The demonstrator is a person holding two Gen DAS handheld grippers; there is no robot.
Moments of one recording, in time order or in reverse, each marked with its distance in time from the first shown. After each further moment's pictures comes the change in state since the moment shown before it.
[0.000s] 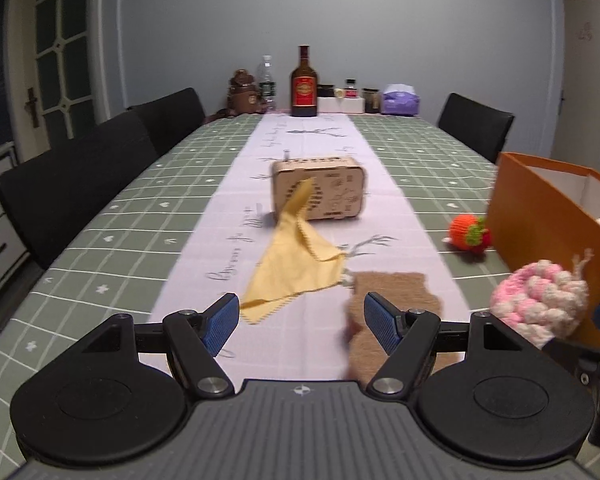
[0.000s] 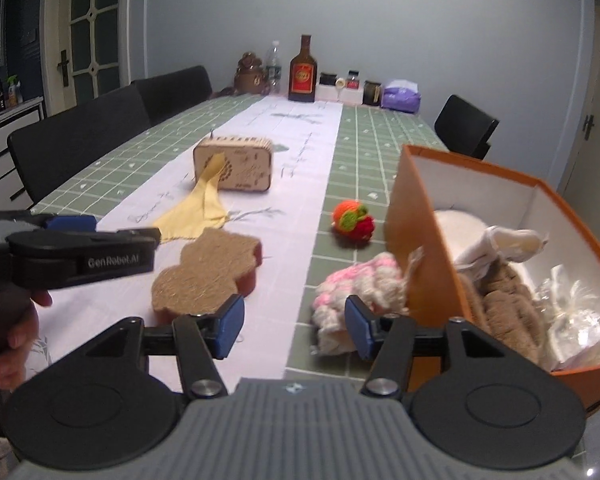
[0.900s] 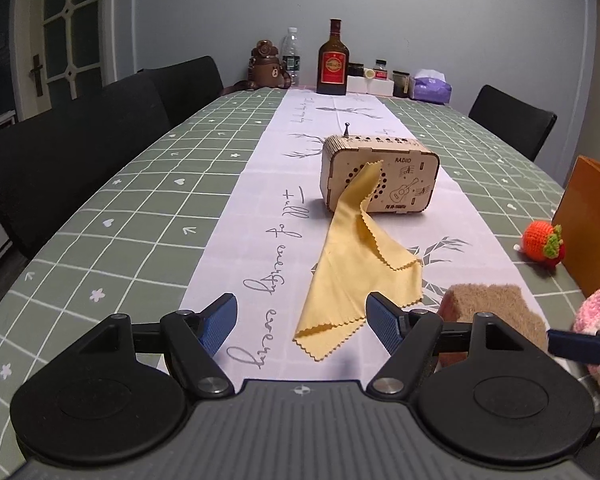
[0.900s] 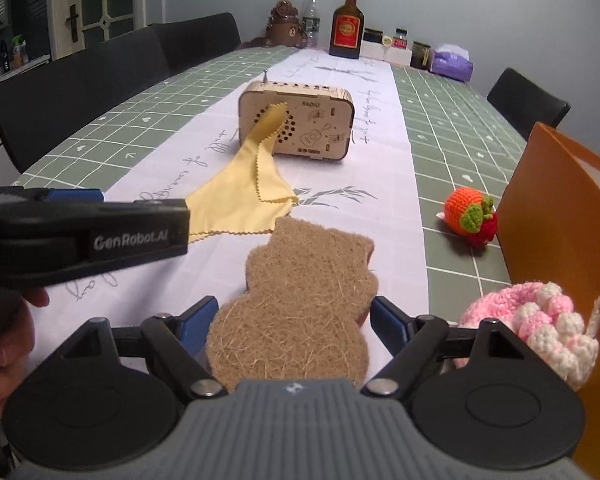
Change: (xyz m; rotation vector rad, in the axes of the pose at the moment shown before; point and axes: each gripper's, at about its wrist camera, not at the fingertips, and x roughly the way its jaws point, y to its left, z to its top) left arm 0.072 0.045 0.008 -0.038 0.061 -0.018; right arm 0.118 0.070 0.026 -0.038 0.123 0.039
